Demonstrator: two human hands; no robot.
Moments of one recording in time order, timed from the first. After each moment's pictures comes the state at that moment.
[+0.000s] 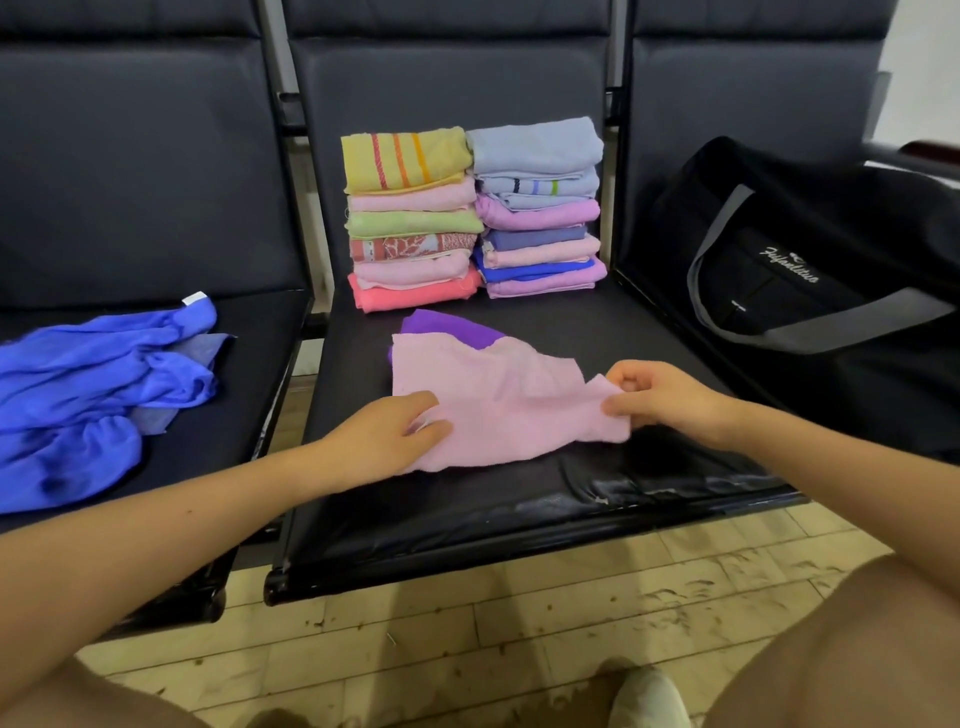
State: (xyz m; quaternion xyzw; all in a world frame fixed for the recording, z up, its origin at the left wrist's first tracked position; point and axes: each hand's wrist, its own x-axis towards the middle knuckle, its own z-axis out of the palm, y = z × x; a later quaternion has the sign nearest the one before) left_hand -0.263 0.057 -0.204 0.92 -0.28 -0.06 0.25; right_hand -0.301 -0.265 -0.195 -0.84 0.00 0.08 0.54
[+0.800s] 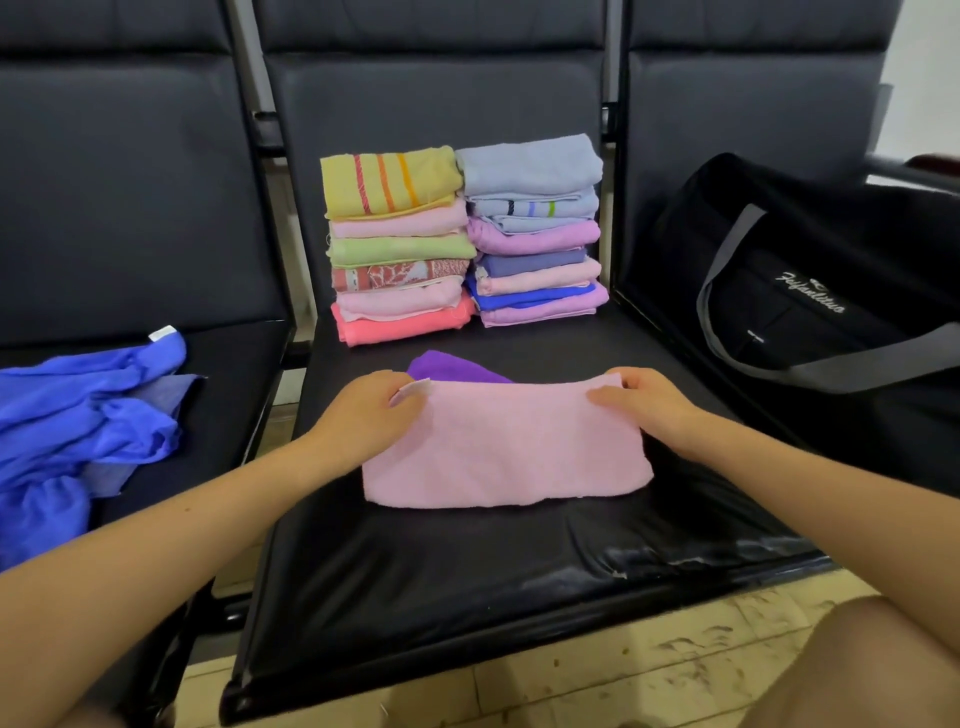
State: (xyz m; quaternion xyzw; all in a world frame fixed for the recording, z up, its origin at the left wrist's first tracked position) left_hand -0.190 0.040 -0.188 0.93 -0.20 0.03 0.30; right_hand -0.238 -0.264 -0.204 -0.85 0.08 -0.02 0.53
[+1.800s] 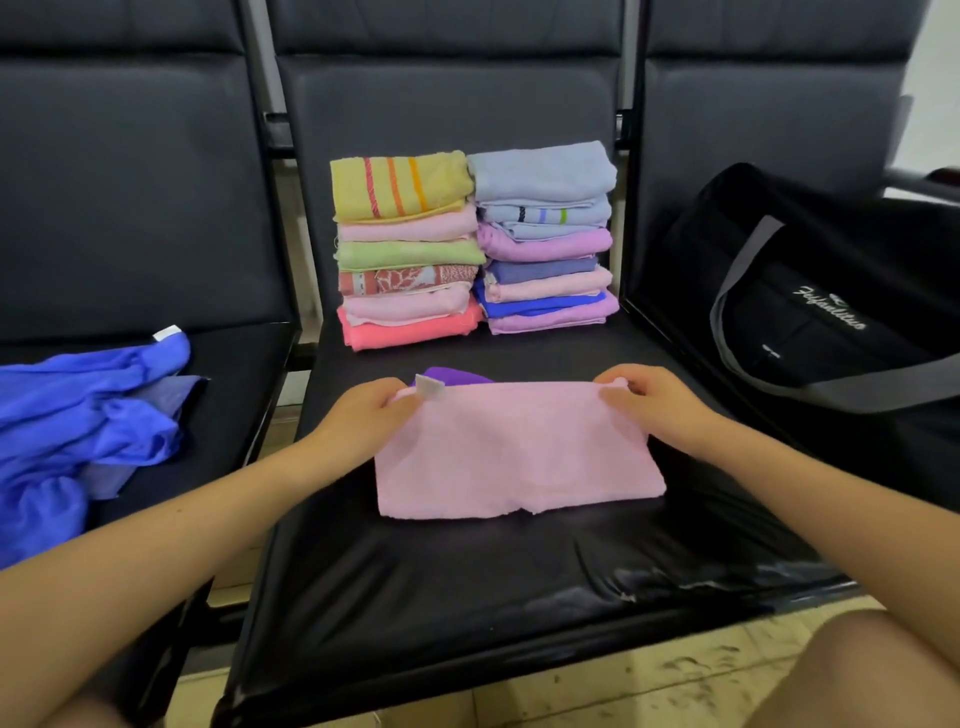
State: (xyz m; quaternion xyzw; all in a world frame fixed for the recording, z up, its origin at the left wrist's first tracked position) left_hand -0.184 0.046 -0.193 0.91 -0.12 -0.03 0.39; right_hand -0.230 -0.267 -0.194 -0.91 0.02 -0.05 0.42
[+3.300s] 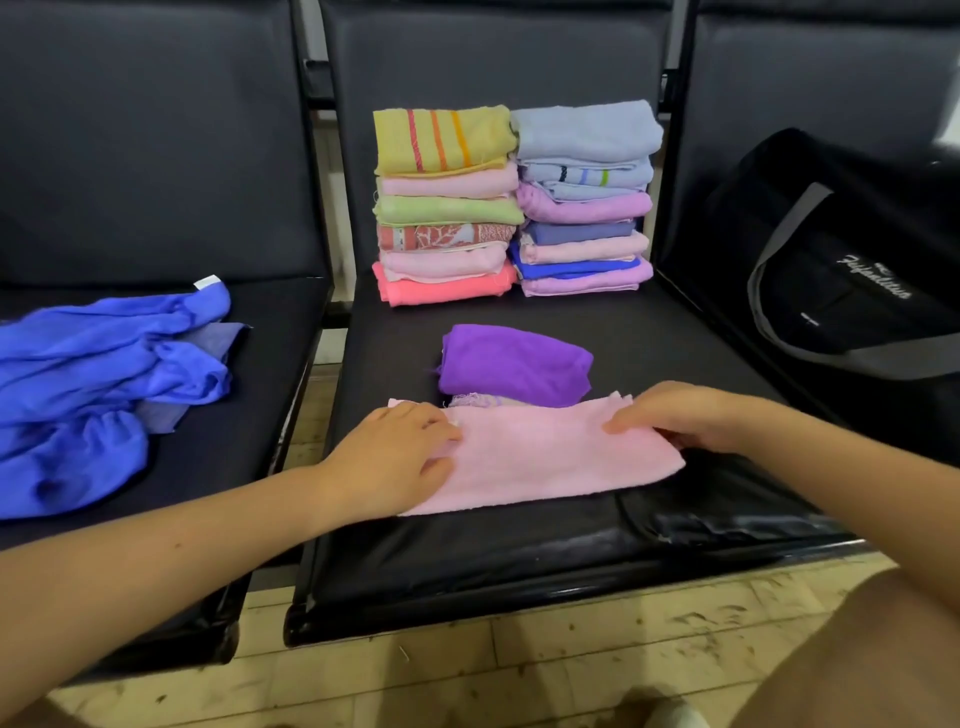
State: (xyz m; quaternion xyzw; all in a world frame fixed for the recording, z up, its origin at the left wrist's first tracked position) left_hand -0.238 0.087 -0.233 0.94 -0.35 0.00 0.03; right_hand -0.252 -0.232 -0.199 -0.85 0.19 0.22 0.44
